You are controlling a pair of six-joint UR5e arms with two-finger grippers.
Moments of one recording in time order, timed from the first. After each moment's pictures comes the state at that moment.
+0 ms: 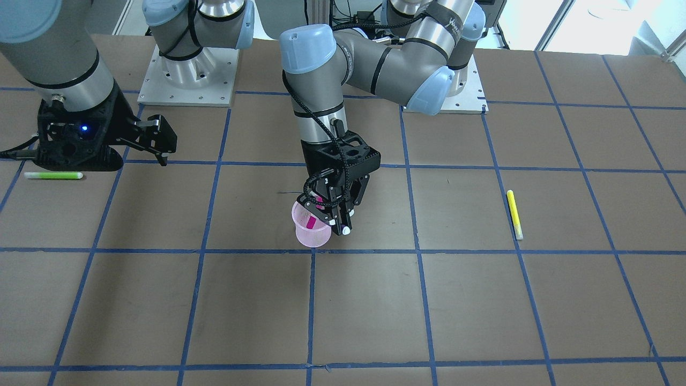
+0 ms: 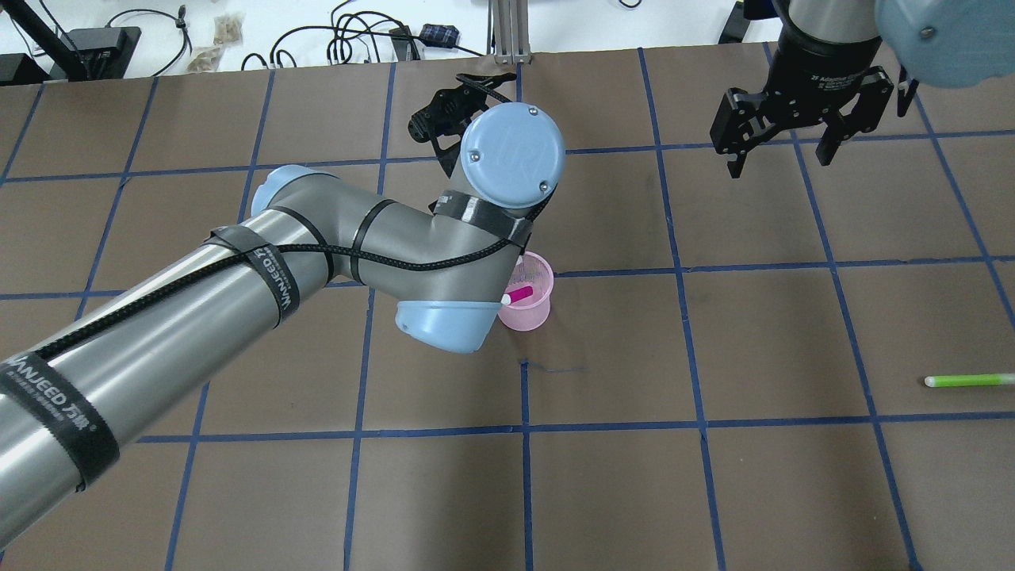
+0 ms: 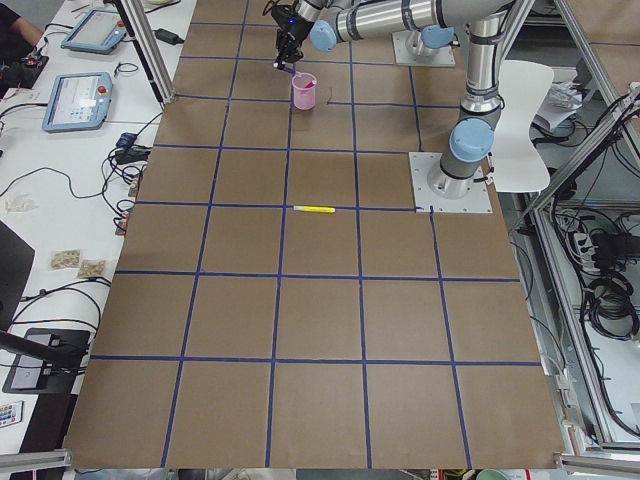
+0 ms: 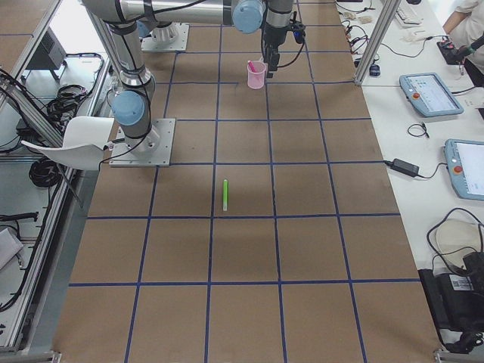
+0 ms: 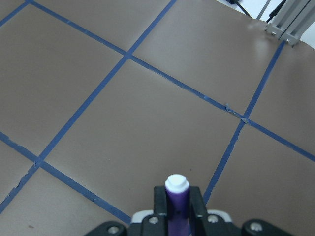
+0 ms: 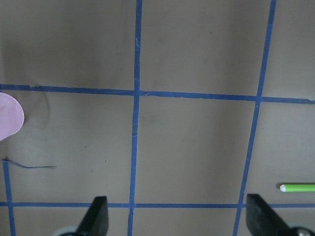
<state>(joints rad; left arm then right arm) -2.04 -1.90 -1.75 -0.68 1.98 -0.98 1.54 -1.45 1.48 -1.52 -1.66 -0.10</state>
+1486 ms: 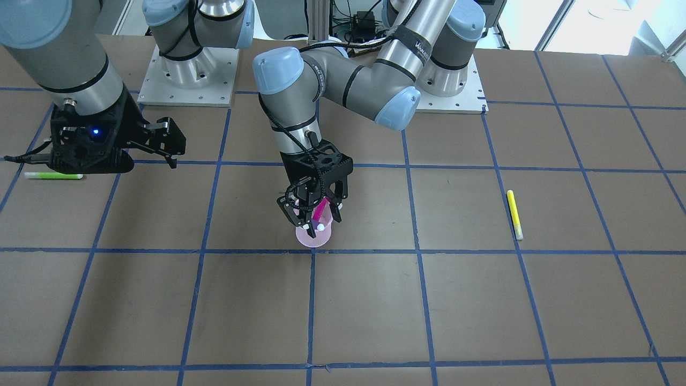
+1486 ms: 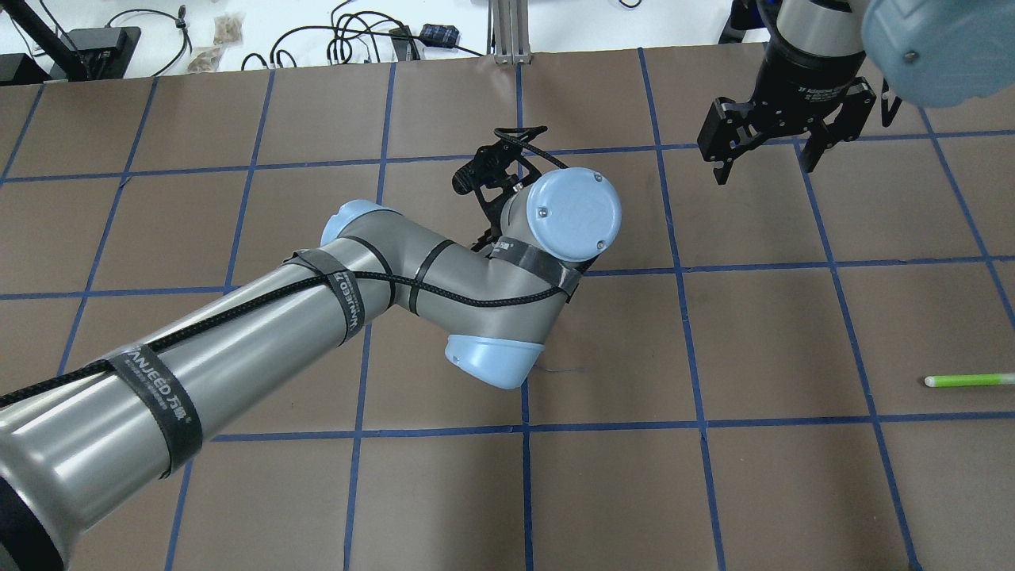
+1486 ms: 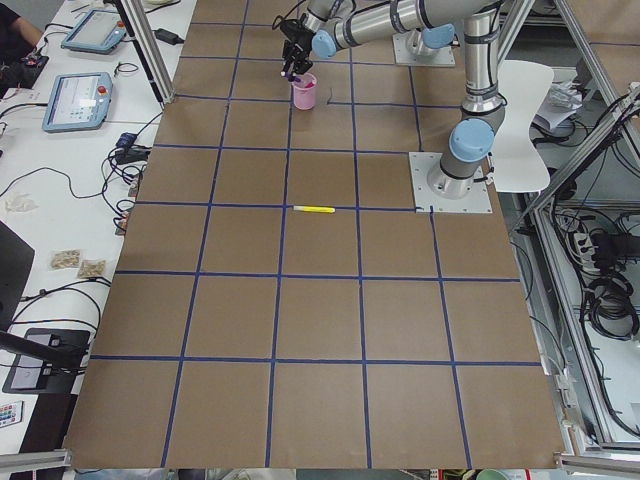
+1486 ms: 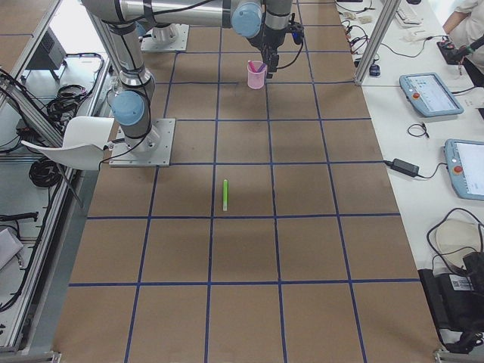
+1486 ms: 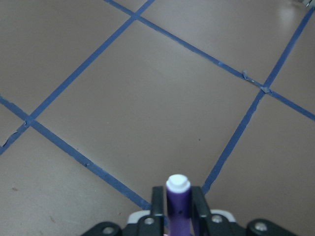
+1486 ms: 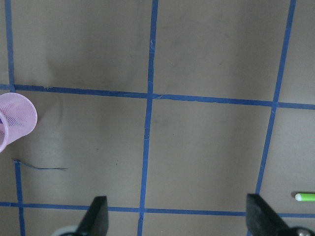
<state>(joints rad) -2.13 -1.98 -1.76 -0.67 2.04 -1.14 1.54 -1.46 1.51 -1.56 -1.61 -0.10</state>
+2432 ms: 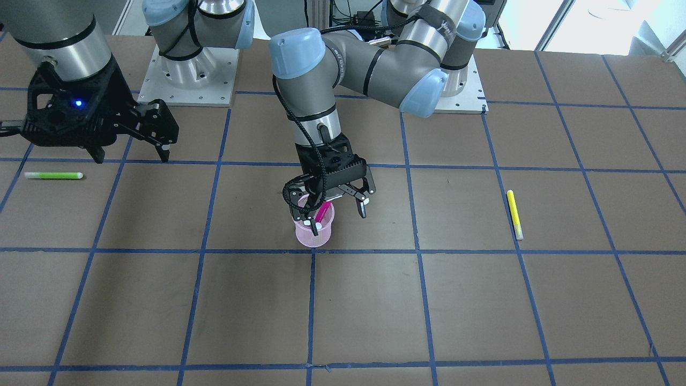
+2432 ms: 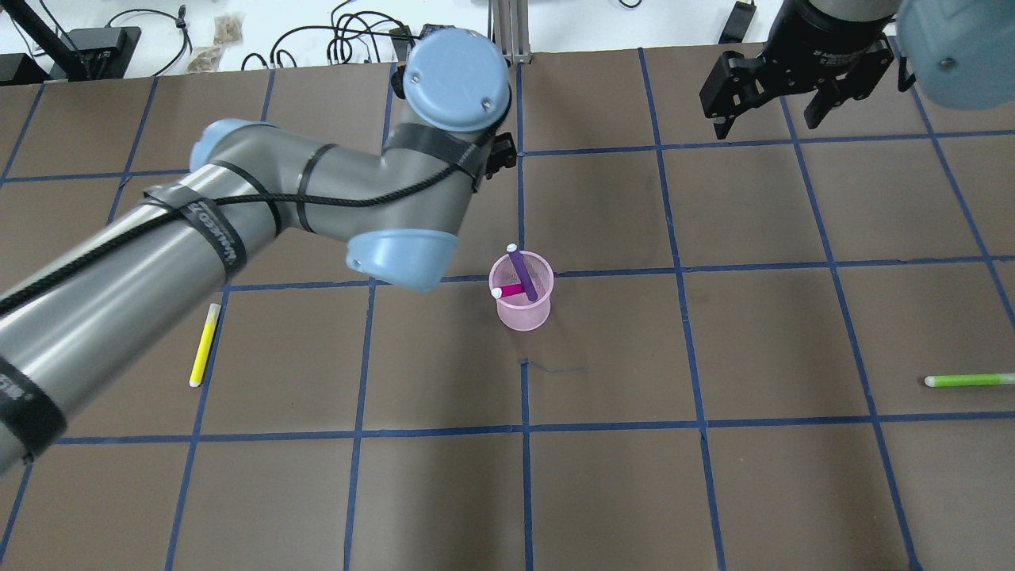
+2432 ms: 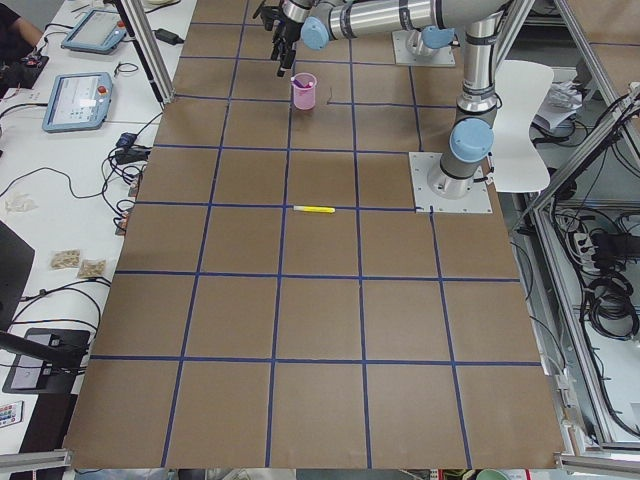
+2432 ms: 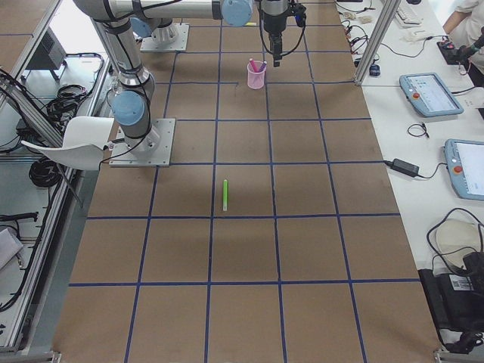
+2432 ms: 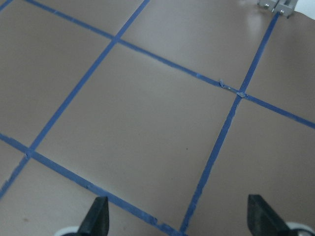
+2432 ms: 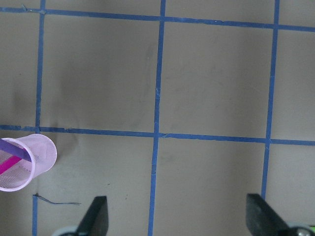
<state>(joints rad) -1.89 -1.85 -1.64 -0.95 1.79 -0.57 1.55 -1.52 1.50 -1.68 -1.58 -0.09</state>
